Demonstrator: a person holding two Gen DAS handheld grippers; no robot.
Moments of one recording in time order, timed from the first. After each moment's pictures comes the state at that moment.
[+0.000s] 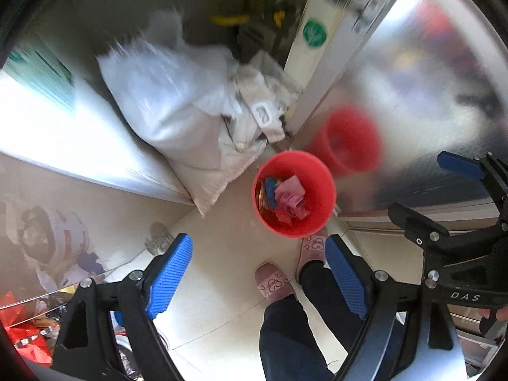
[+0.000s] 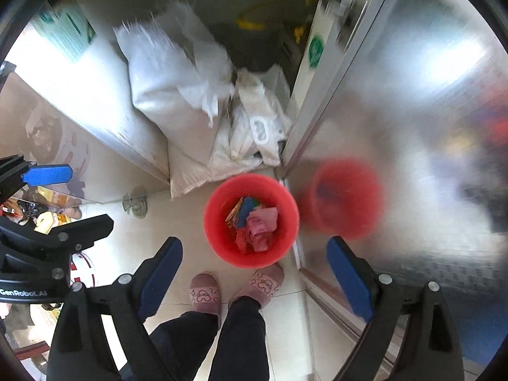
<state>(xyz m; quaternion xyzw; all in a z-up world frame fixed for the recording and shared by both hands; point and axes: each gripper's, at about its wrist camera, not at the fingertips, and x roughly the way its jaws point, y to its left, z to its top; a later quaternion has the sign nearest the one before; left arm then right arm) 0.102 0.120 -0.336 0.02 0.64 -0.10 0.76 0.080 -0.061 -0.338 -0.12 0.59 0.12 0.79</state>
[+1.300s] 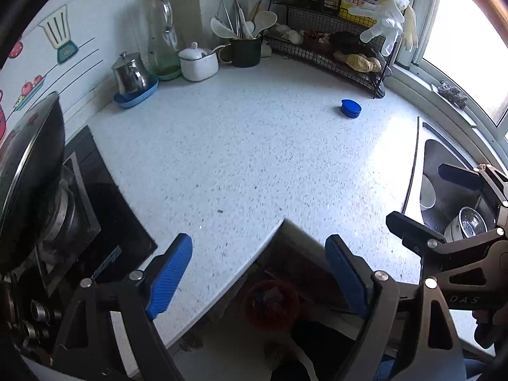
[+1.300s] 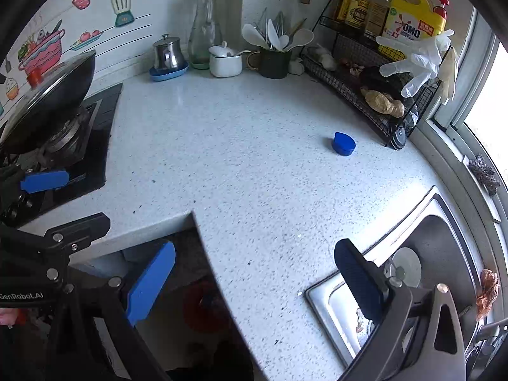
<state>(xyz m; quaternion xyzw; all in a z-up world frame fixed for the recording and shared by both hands) 0.230 0.003 -0.035 0.09 0.48 -0.18 0.85 0.139 -0.171 -0.041 -0.05 0.46 0.01 0.89</state>
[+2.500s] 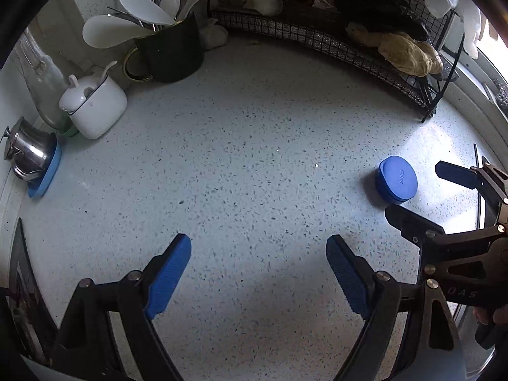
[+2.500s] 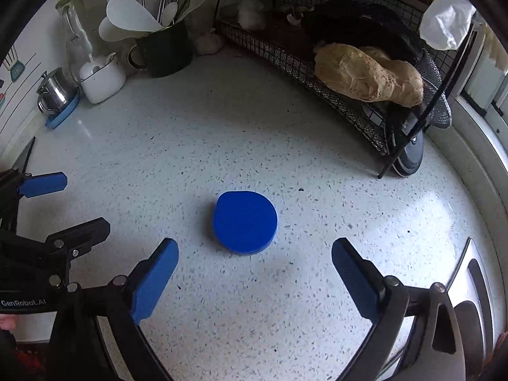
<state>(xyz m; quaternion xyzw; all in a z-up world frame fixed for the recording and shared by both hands) 0.451 -0.176 -0.114 0.15 0.53 -0.19 0.81 0.339 -0.311 -0.104 0.02 0.51 -0.01 0.86</state>
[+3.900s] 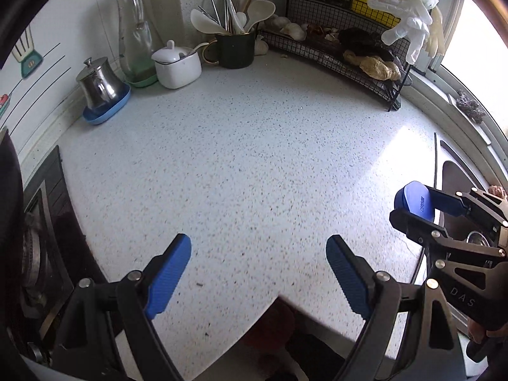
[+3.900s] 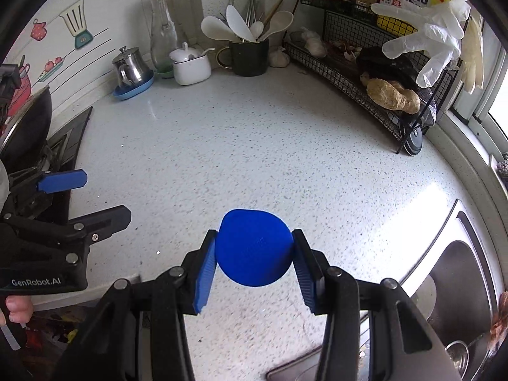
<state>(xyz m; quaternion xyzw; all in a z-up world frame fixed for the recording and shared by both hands) 0.299 -0.044 -0.049 0.09 0.50 -0.18 0.84 0.173 -0.229 -0.025 0.00 0.48 0.02 0.88</state>
